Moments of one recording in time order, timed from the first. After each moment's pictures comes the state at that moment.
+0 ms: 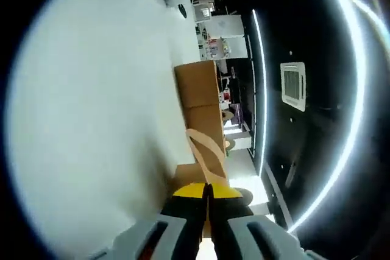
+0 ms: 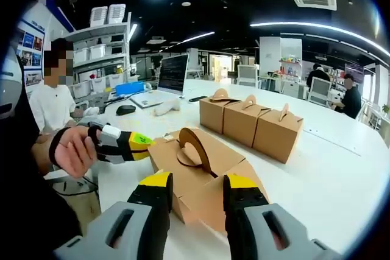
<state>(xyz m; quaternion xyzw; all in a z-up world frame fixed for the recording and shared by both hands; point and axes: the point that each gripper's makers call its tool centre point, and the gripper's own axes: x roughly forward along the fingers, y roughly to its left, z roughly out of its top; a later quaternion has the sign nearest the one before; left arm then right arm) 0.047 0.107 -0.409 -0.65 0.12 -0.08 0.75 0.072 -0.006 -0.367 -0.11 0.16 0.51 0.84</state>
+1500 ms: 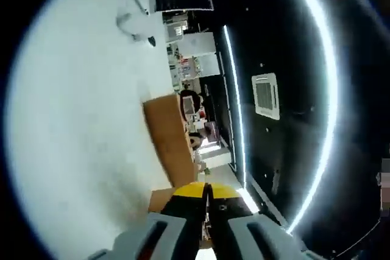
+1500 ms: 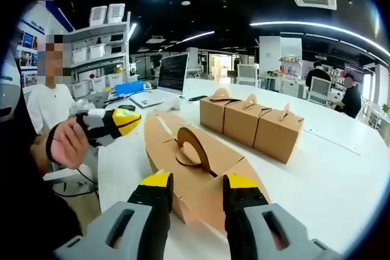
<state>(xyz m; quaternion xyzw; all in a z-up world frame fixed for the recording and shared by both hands) 0.021 0.156 -0.339 -0.57 -0.03 -0.10 0.82 0.071 -0.005 -0.367 -0.10 0.16 0.51 0.84</state>
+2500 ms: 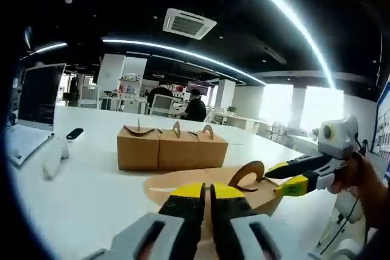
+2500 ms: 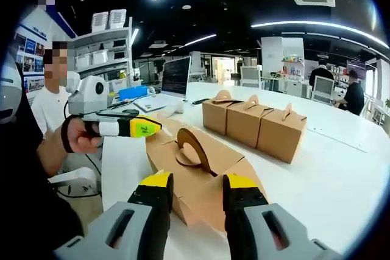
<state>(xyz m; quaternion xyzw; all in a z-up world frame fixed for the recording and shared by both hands) 0.058 0.113 -0.365 -0.10 0.11 -0.15 0.98 0.072 -0.004 -0.368 -0.08 0.16 0.53 0.83</state>
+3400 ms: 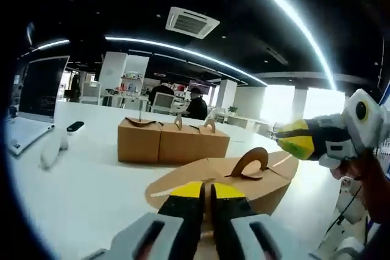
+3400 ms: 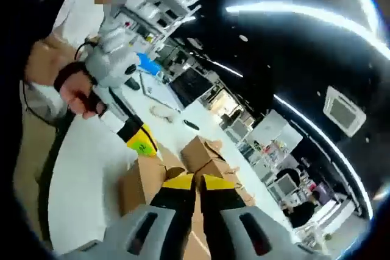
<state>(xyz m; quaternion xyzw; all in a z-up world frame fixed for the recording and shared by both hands) 0.056 0.110 -0.375 -0.10 0.10 -0.15 0.98 0.054 0.038 -0.317 -0.44 -0.12 0.47 0.76</state>
